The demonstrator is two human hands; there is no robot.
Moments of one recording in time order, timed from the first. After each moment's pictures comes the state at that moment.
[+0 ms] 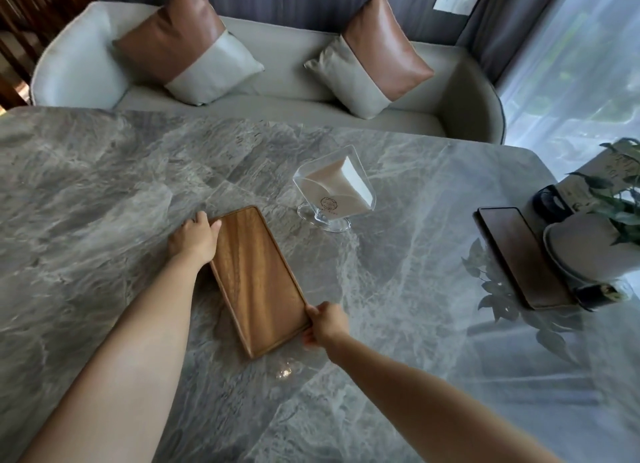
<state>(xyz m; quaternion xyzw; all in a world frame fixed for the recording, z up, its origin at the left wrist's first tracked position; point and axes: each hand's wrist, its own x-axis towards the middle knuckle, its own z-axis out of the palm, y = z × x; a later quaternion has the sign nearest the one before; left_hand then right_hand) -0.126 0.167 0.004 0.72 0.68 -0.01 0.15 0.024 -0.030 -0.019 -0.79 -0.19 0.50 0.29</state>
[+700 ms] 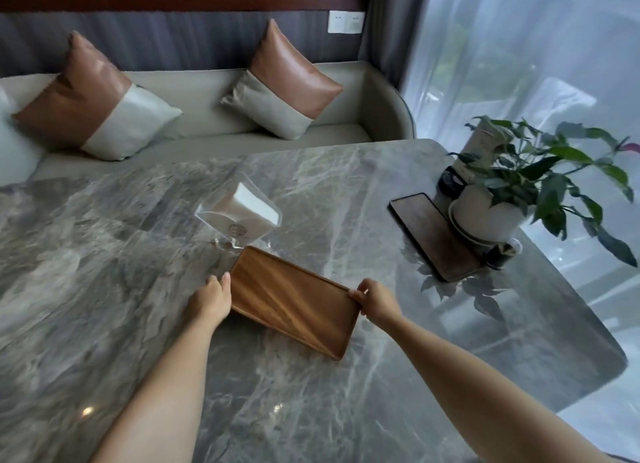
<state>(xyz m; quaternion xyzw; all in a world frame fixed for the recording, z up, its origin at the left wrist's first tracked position) 0.006 0.063 0.001 0.71 0.65 -0.03 0.27 0.219 -0.115 0.006 -0.87 -0.29 0.33 0.23</state>
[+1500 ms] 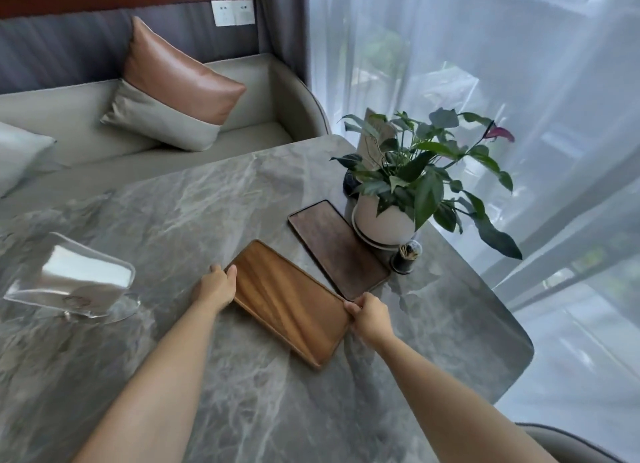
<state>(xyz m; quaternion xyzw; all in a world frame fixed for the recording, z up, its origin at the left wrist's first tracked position) 0.253 0.024 0.001 0.79 0.55 -0.10 0.26 0.376 -0.206 -0.018 -0.89 -0.09 0.30 0.34</state>
